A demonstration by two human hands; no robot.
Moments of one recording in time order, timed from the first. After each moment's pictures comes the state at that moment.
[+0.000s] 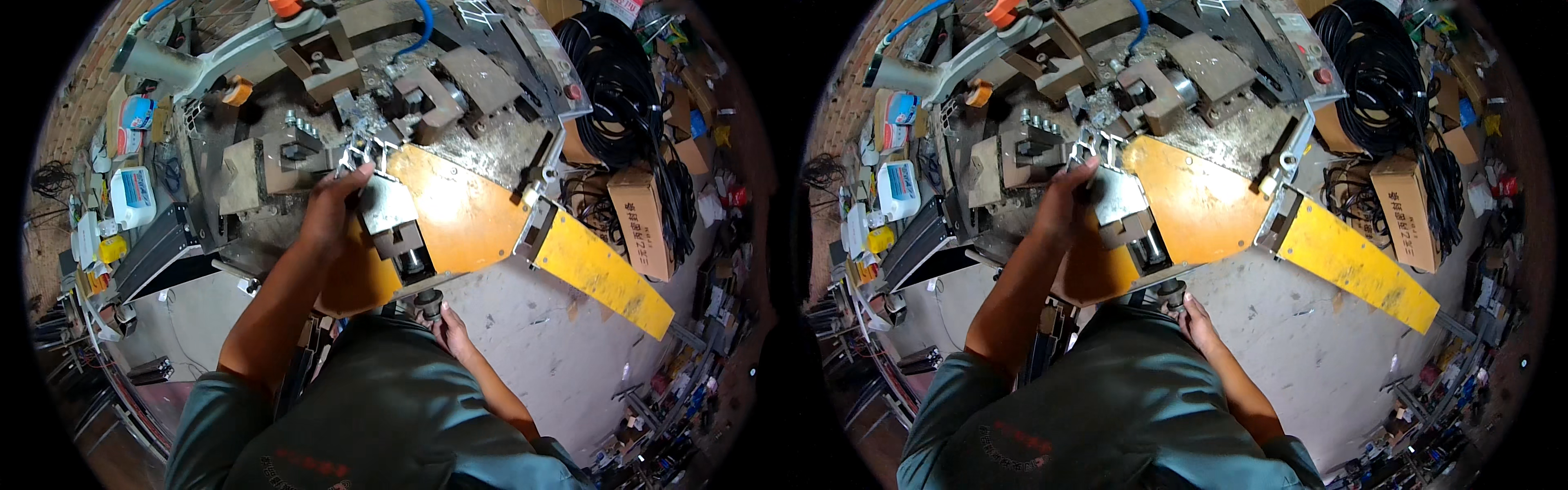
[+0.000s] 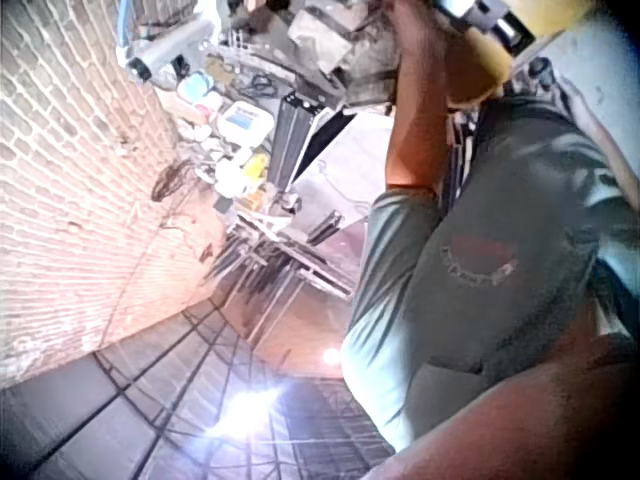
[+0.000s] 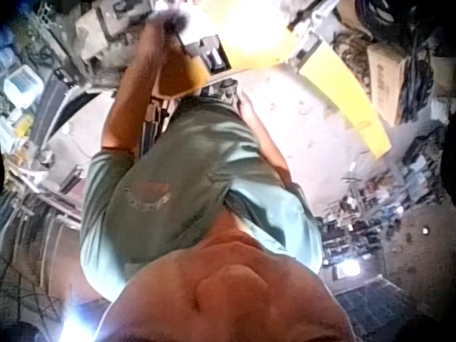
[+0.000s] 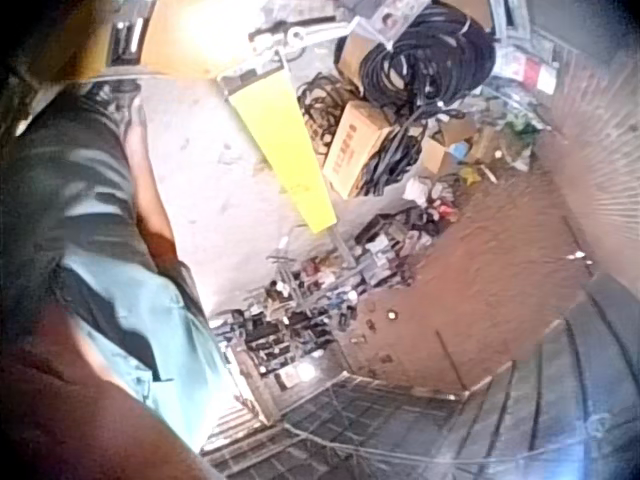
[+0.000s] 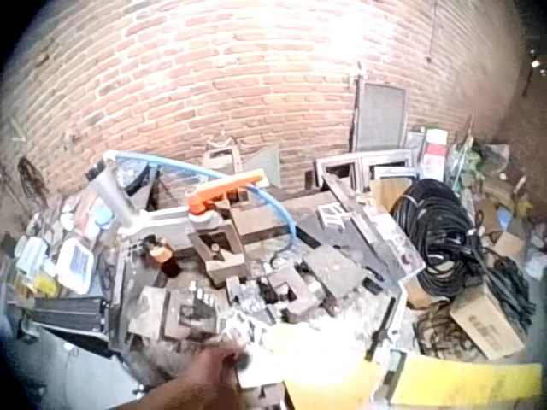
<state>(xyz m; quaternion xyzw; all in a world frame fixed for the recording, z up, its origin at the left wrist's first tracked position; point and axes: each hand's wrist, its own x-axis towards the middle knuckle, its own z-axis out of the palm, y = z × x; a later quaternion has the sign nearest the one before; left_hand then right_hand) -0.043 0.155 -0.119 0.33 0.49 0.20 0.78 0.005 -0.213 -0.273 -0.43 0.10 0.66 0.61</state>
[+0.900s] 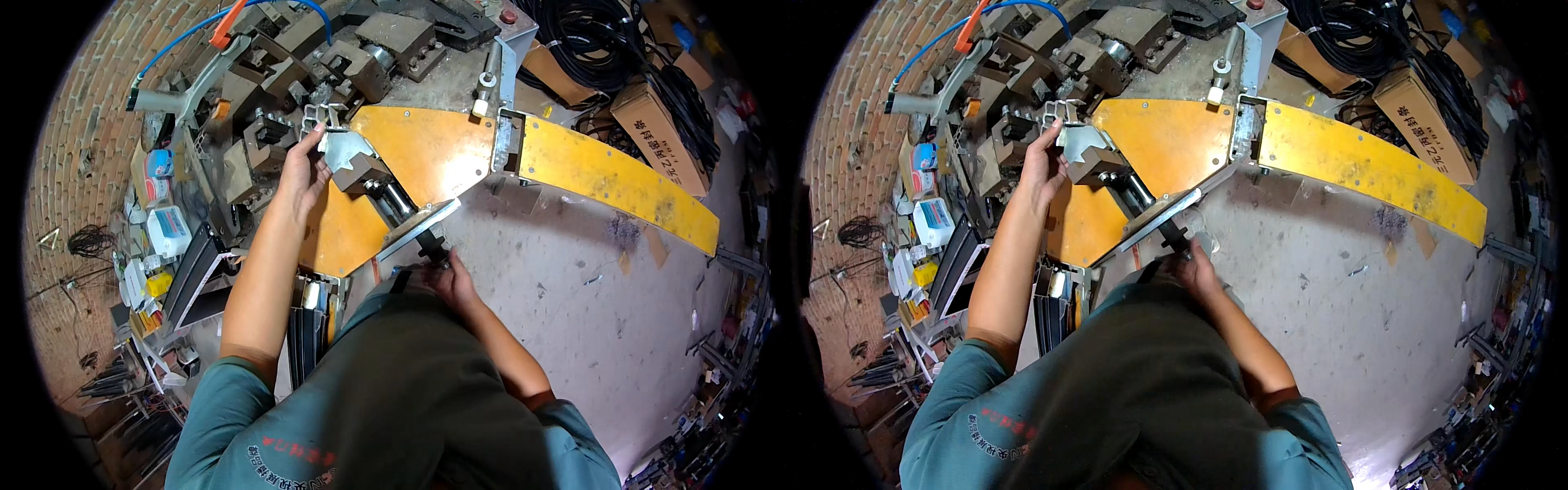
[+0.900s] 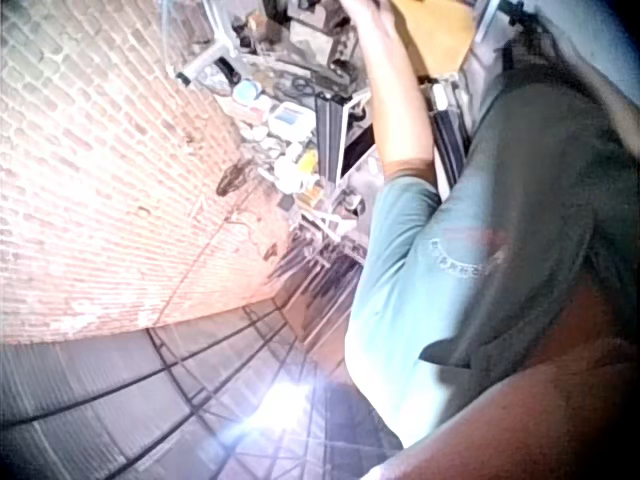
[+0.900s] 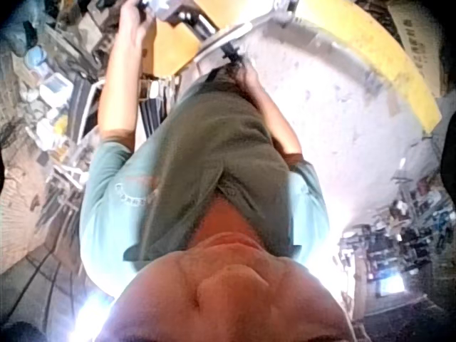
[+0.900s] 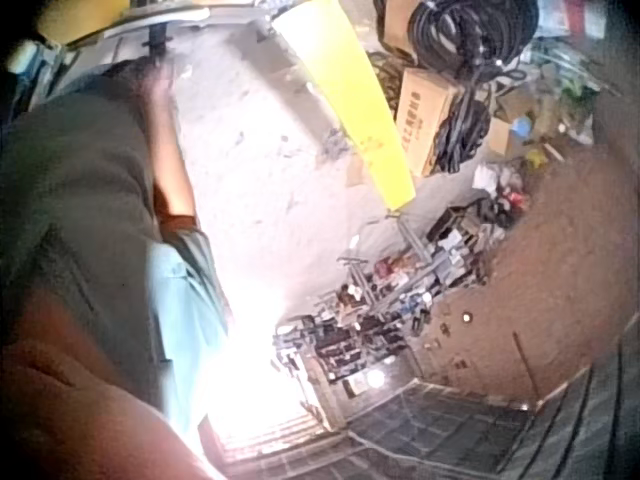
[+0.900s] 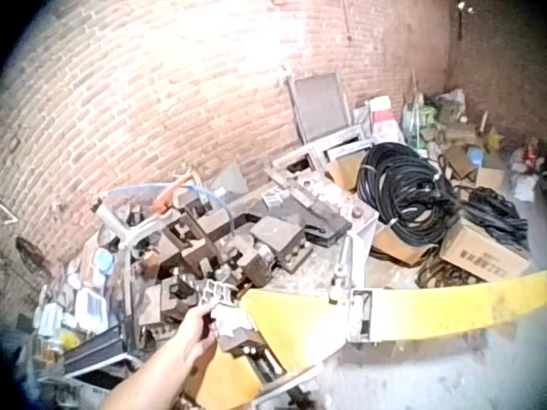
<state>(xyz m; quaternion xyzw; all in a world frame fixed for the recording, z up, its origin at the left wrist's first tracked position) -0.030 0.139 -0.087 0.38 0.48 0.20 0.76 -0.017 -0.204 -0.268 -0.22 0.20 0.64 0.71</state>
